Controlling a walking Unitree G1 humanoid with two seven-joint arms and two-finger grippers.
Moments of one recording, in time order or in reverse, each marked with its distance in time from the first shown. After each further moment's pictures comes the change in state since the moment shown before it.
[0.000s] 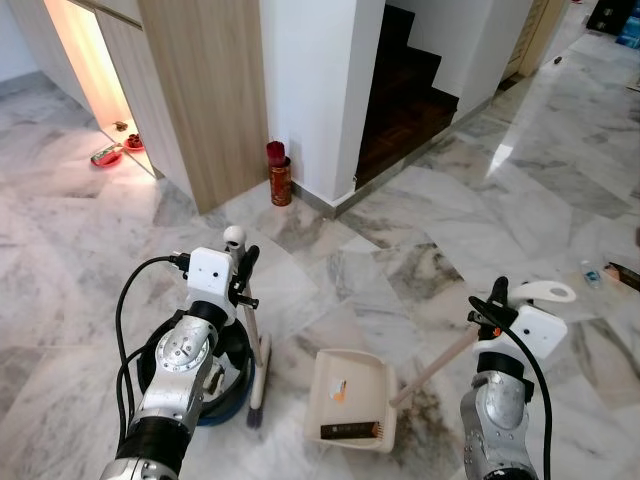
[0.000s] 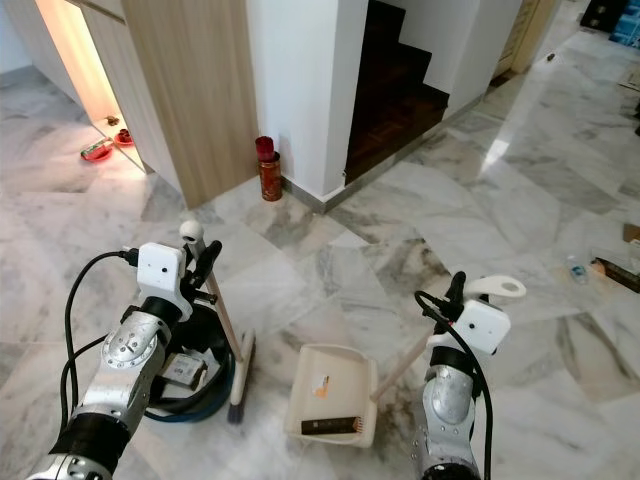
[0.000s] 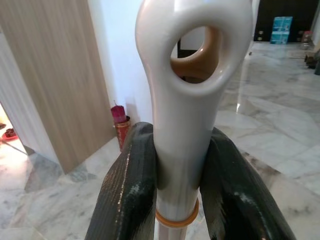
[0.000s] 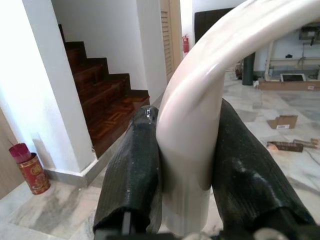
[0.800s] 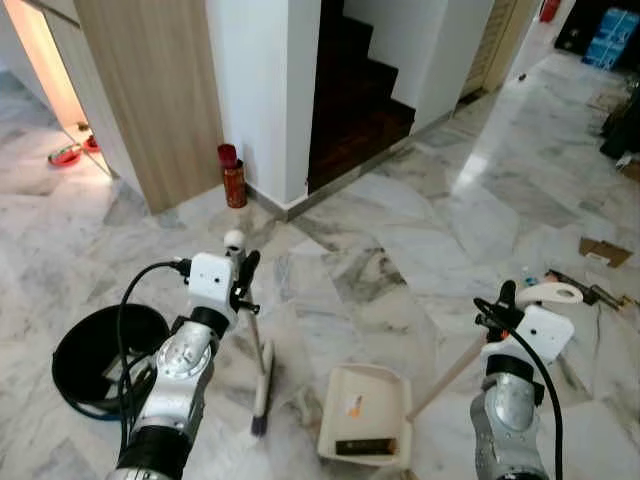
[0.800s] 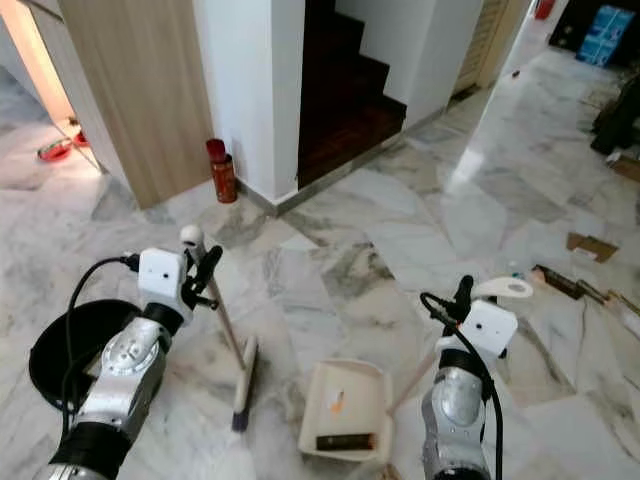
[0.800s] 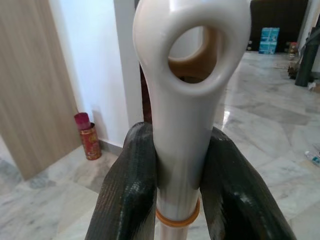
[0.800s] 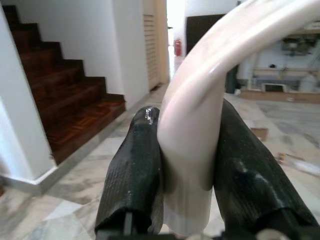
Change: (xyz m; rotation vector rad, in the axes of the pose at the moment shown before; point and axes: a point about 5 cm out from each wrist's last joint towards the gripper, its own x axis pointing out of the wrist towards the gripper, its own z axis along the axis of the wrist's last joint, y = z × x) left arm -0.004 -0.009 0.000 -0.008 0.002 -0.018; right arm 0.002 -0.010 -0.001 -0.038 0.035 -0.012
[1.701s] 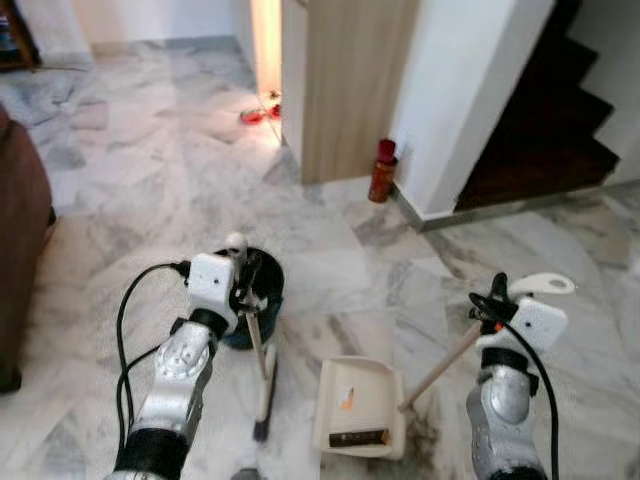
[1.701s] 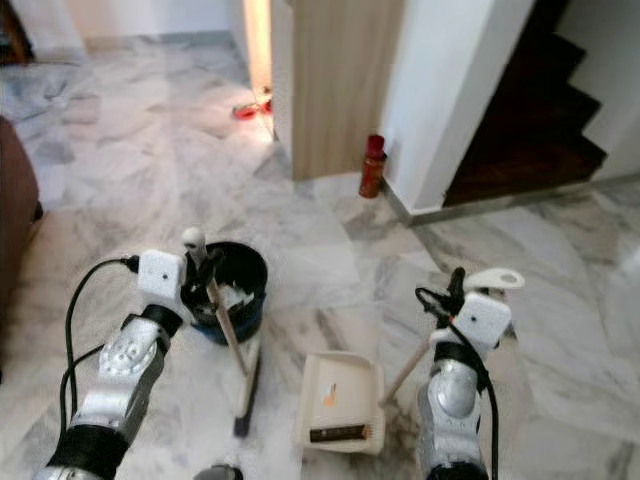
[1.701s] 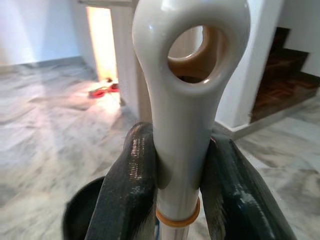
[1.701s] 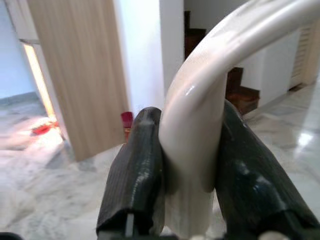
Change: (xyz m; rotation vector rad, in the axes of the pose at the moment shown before) left arm -0.003 0.005 -0.002 -0.030 0.031 0.002; right arm 0.005 0.014 0.007 0.023 -0.016 0.056
